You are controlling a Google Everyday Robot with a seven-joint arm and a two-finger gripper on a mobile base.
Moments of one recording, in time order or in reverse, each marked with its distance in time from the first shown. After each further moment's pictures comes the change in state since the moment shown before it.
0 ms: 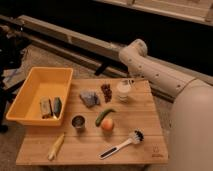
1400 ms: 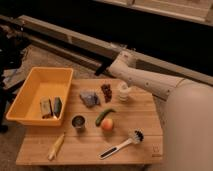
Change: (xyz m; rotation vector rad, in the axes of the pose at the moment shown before) arm -0.015 0.012 0.015 0.100 0.175 -0.046
